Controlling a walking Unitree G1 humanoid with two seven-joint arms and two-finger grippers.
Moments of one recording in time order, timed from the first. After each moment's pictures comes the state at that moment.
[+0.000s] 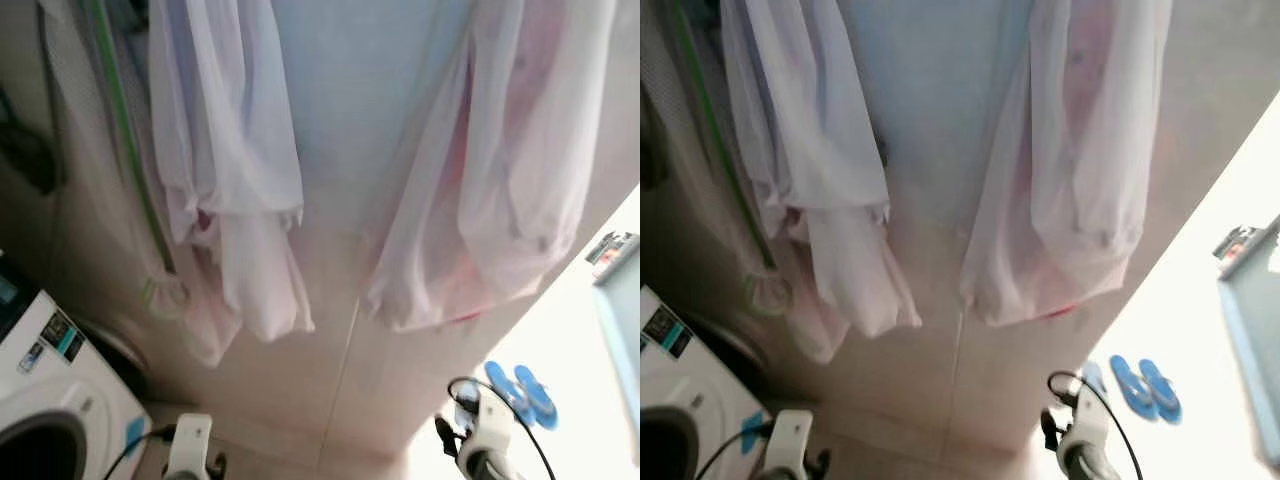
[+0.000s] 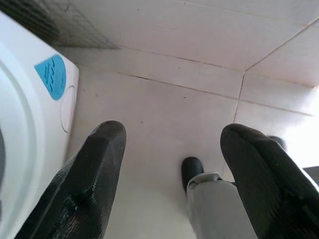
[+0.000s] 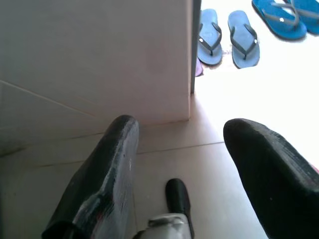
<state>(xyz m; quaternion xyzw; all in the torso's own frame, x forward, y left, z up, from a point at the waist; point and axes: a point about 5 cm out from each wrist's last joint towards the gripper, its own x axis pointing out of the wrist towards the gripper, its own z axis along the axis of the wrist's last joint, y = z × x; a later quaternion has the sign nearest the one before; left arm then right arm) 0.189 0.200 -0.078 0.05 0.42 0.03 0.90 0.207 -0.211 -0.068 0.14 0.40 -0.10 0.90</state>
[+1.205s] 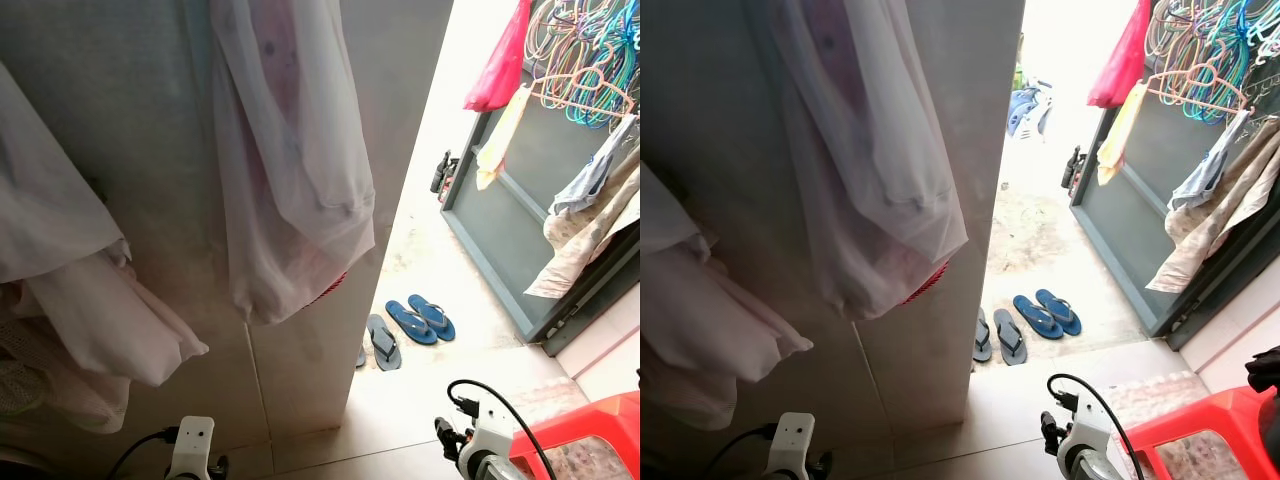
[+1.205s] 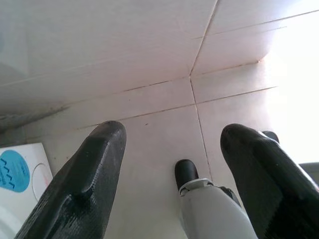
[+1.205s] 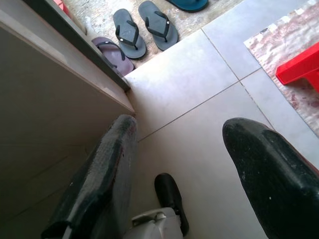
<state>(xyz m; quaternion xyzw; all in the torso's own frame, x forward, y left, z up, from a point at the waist) 0.192 0.194 -0.077 0.04 0.42 0.02 0.91 0.204 -0.214 -0.068 0.14 0.41 -0.10 0.90</state>
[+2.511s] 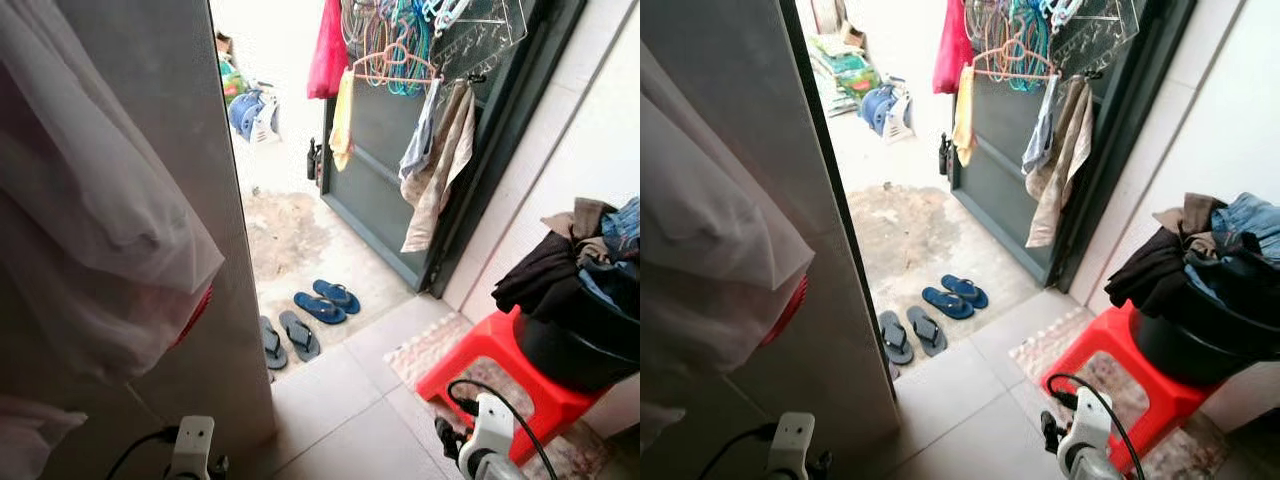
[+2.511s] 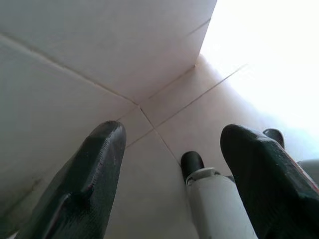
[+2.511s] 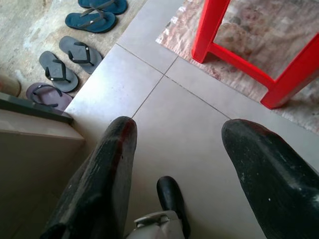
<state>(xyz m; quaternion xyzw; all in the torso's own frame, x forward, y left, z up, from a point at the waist) 0.190 0.196 -0.078 0.05 0.43 0.02 0.90 0.205 -0.214 -0.068 0.14 0.41 -0.09 0.90</state>
